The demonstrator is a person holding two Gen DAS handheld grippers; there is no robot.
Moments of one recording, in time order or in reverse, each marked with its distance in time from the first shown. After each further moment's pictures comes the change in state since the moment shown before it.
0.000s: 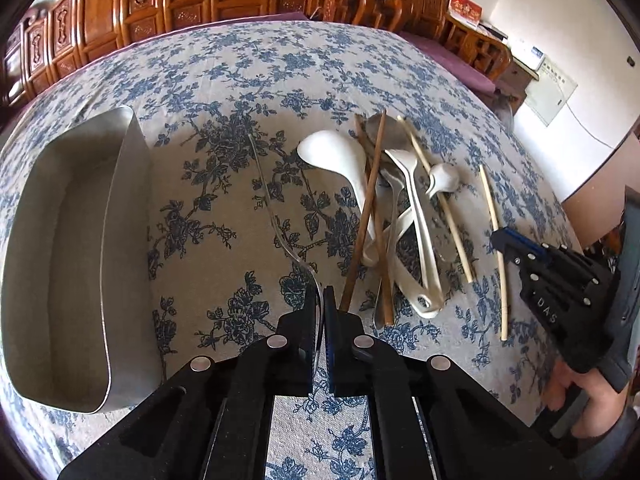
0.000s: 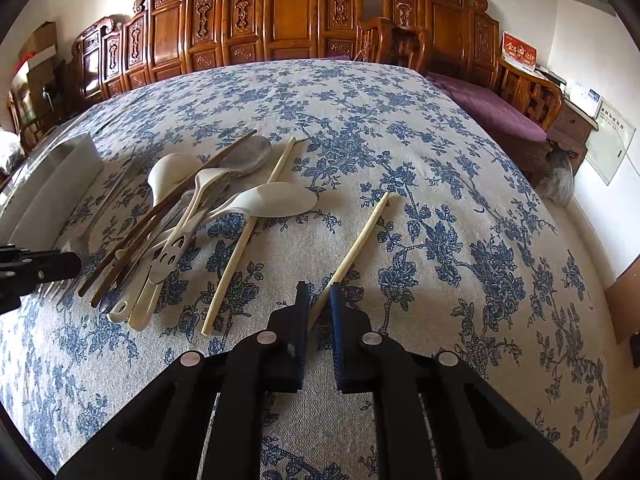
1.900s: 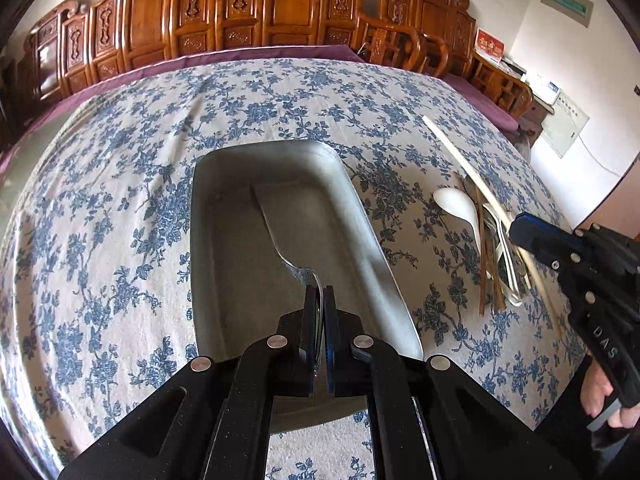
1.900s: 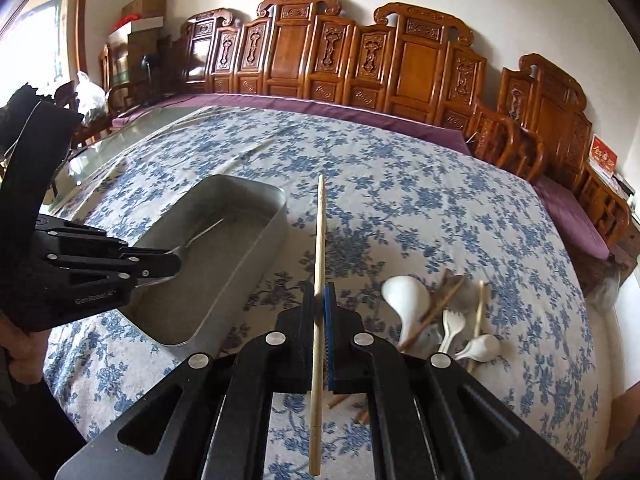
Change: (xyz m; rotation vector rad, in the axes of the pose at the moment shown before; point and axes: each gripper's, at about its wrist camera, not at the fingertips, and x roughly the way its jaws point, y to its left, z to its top) left arm -0.071 0.139 -0.002 -0.047 -0.099 0.040; right arm -0.065 0.195 0.068 -0.290 -0.119 0.200
